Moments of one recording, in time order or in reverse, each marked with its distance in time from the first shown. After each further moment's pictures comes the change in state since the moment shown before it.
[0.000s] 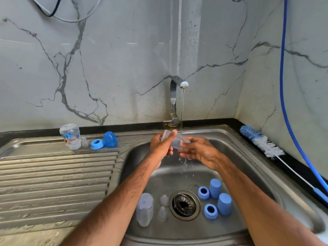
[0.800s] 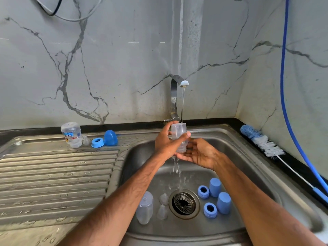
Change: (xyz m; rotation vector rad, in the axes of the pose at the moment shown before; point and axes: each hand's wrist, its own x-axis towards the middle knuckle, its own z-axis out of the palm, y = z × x) left_hand -0.012 0.011 0.013 0.323 -0.027 0.278; right_hand -0.001 -0.001 0.004 0.312 -0.094 0.239
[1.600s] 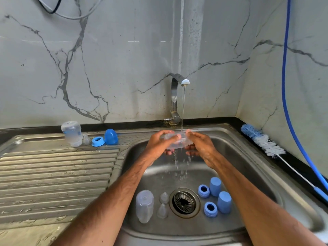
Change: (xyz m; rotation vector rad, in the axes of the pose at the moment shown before) left_hand 0.009 -0.027 -0.030 -0.166 -0.195 -0.165; right_hand 0.006 0.005 0.002 -0.402 0.333 -0.345
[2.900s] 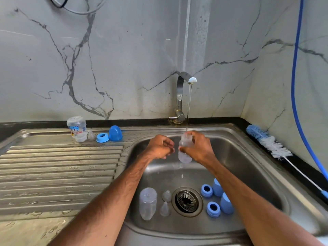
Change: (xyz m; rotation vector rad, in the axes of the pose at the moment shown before) left_hand 0.004 -0.007 -0.015 0.435 -0.045 -0.145; right_hand -0.010 0.000 0.024 -0.658 0.110 -0.308
